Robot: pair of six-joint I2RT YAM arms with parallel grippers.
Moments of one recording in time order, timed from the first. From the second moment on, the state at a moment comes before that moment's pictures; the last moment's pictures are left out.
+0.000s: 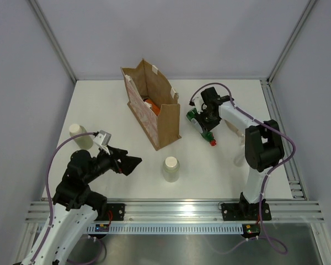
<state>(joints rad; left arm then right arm) -0.38 0.33 0.53 -0.45 0.42 -0.41 0.35 1.89 1.43 -0.76 -0.06 -0.30</state>
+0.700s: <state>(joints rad) -0.38 0.33 0.53 -0.46 0.42 -0.39 0.36 2.08 1.62 -0.80 -0.09 -0.29</state>
